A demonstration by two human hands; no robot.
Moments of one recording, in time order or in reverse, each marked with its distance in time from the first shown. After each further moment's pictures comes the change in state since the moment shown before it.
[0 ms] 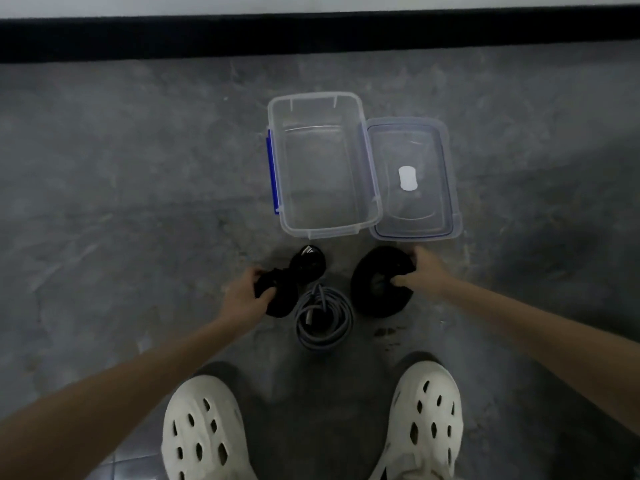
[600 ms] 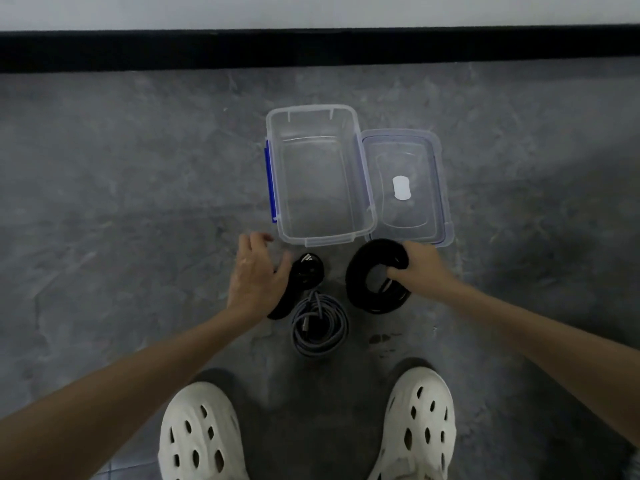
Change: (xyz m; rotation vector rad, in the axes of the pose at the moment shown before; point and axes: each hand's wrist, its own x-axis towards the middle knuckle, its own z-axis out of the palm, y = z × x) left_hand -0.004 0.069 -0.015 0.031 0.279 0.292; right_hand -0.028 -0.031 -0.025 -0.165 0.176 -0.282
